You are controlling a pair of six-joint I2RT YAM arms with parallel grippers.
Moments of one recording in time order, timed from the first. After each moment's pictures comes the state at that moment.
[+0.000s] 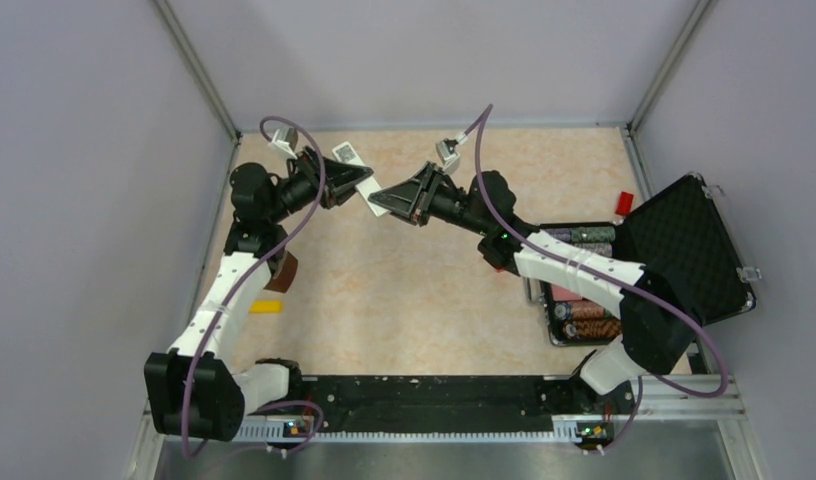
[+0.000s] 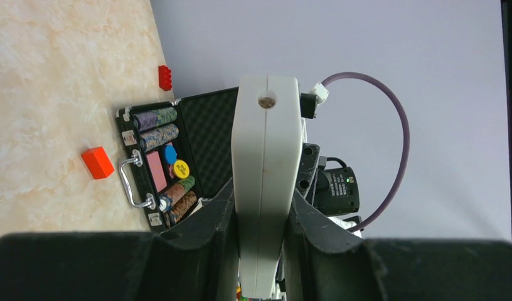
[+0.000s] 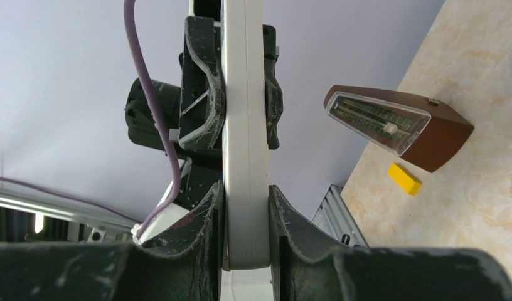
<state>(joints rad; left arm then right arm) -0.10 1.15 0.91 0.34 0.81 -1.38 0.80 1.52 1.06 0.59 -0.38 1.28</state>
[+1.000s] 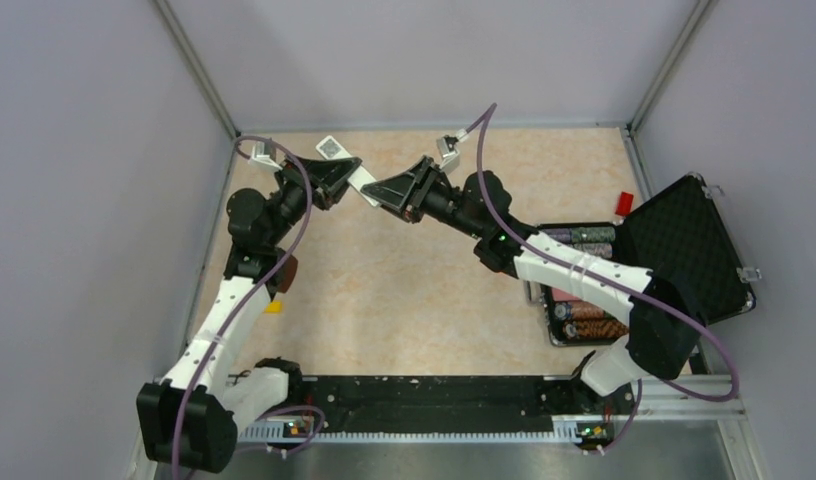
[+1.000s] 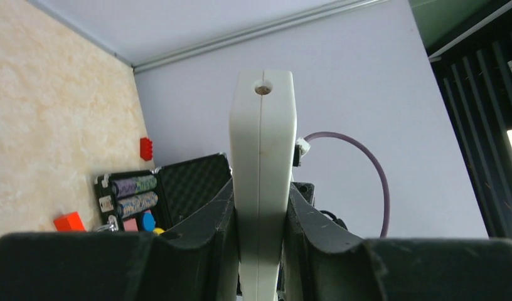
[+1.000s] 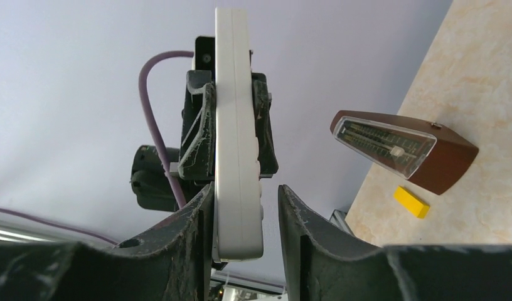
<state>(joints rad) -0.15 1.05 0.81 0.46 0.55 -1.47 0.85 1.51 1.13 0.50 -0.23 1.25</state>
